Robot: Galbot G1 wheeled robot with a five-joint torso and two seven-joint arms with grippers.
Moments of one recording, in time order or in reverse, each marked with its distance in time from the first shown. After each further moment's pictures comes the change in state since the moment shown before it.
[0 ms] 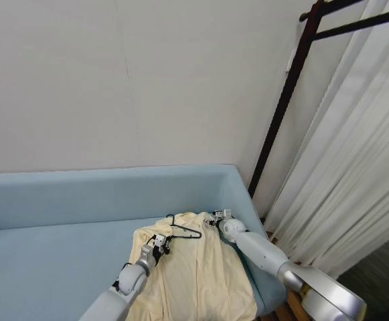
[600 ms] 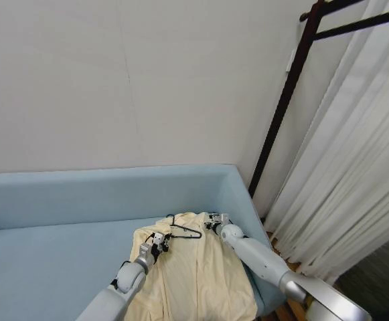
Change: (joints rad) left arm -0.015 -0.003 0.002 -0.003 -0.006 -0.008 0.002; right arm -0.088 -0.029 0.041 0.161 -0.052 0.020 0.049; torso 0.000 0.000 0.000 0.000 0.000
